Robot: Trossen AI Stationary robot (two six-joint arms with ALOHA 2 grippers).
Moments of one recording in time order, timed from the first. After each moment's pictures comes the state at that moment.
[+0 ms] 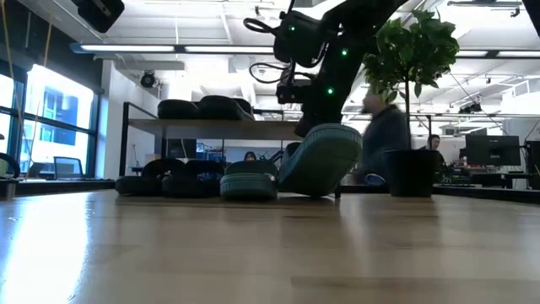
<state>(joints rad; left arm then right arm) -0.11 0.59 0.77 -0.64 -0.02 -0.21 -0.12 1.90 1.26 -0.52 0.59 -0.05</state>
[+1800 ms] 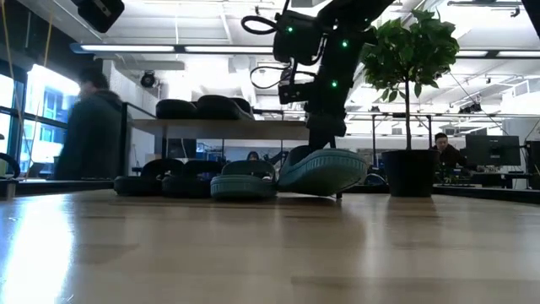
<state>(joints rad) -0.11 0.59 0.77 -0.64 -0.02 -0.21 -0.10 1.91 1.33 -0.72 0.41 -0.09</state>
